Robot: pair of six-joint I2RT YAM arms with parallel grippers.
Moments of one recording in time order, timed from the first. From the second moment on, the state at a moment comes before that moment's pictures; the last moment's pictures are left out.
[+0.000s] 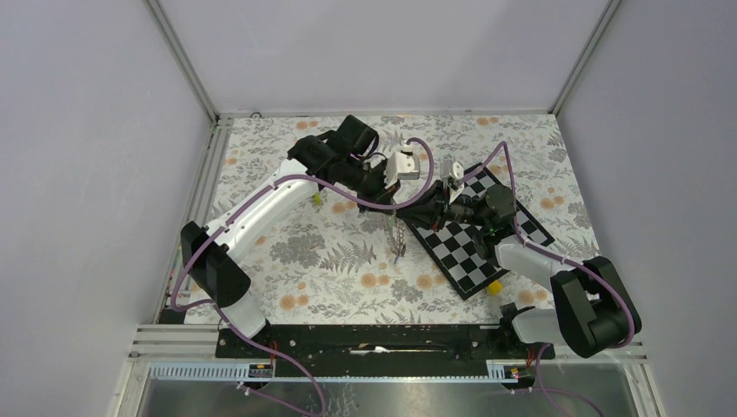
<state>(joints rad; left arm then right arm) -0.72 1.67 1.72 -1.00 0.65 0.56 0.40 1.32 0.52 1.03 -1.04 0.34</state>
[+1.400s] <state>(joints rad) -0.68 1.60 1.57 -0.87 0.73 0.52 0.39 1.30 0.53 1.01 -1.04 0.39</state>
